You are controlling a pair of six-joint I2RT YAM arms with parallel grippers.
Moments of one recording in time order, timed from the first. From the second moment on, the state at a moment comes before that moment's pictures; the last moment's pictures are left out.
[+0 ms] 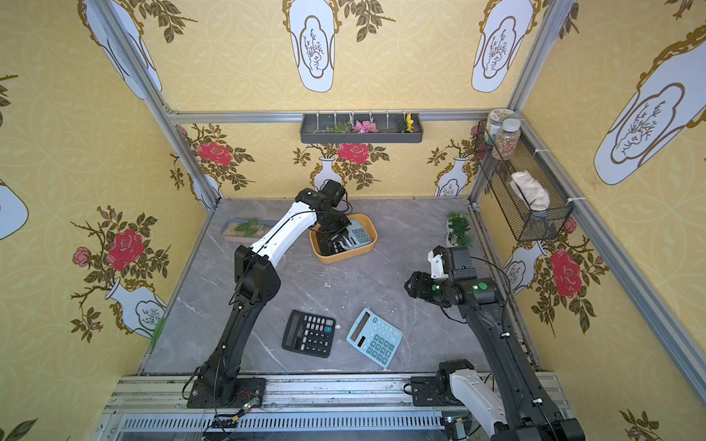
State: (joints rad) left arm -0.56 2.48 2.52 -1.27 0.26 -1.09; right arm 0.10 0.94 0.90 -0.97 -0.34 0.37
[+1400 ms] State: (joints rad) left arm -0.55 2.50 2.48 -1.17 0.34 -1.12; right arm 0.10 0.96 0.91 -0.98 -0.34 0.37
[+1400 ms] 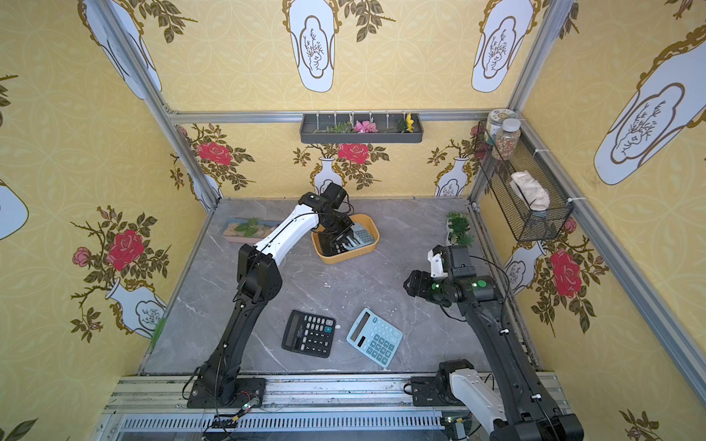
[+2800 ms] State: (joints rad) left arm -0.50 2.48 2.48 -1.17 0.38 -1.05; right arm 0.10 0.95 0.88 -0.97 -0.34 0.37
